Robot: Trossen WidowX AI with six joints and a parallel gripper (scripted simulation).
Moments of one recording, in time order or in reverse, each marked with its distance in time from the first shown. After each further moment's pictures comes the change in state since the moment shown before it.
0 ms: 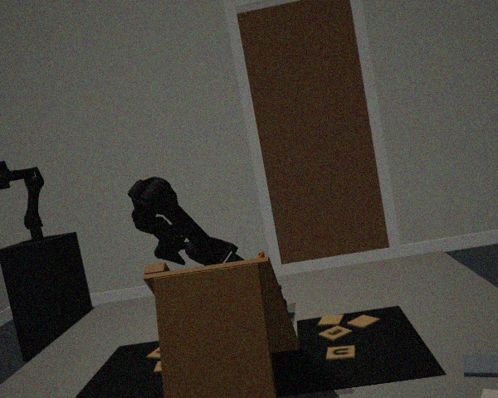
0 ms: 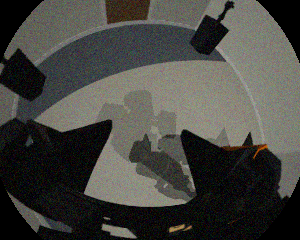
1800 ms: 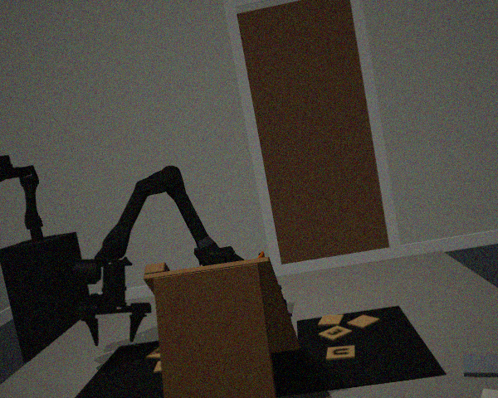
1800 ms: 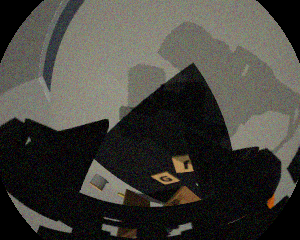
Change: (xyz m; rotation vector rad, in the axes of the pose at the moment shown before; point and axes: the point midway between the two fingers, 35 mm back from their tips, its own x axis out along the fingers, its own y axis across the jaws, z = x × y) arm -0.140 -0.039 -0.345 -1.137 0.839 0.565
